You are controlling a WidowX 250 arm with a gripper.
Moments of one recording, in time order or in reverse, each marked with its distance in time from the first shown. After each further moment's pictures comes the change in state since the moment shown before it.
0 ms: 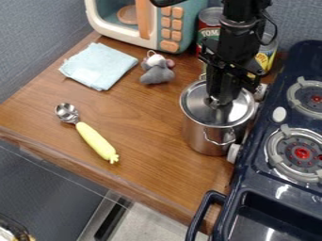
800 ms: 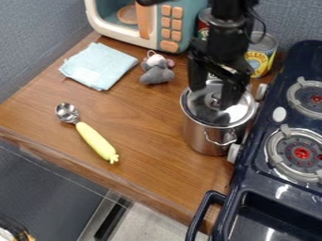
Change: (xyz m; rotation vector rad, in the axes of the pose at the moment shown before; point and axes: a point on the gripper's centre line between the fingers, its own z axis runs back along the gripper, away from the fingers) arm -0.015 0.007 0.012 -0.007 -0.031 0.037
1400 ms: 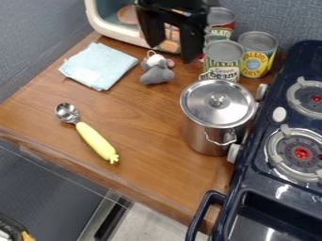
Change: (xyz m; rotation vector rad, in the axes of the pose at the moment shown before) arm -0.044 0.033 0.076 0.028 -0.184 0.153
